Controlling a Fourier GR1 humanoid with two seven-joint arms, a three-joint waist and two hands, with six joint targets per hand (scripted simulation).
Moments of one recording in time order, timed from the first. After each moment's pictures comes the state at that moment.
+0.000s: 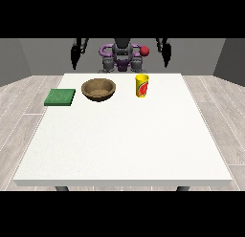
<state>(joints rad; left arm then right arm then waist) -0.03 0.11 0.01 -1.60 0.04 0.00 0.01 0.00 -0.11 -0.02 -1.55 0.02 -0.03 -0.01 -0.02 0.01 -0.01</state>
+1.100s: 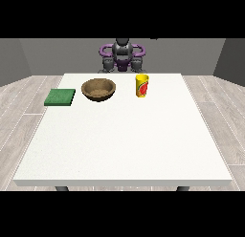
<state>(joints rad) 0.22 0.00 -0.23 -1.93 0.03 0.16 0.19 0.22 -0.07 -0.02 -1.96 -0.22 0.04 0.27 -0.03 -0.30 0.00</state>
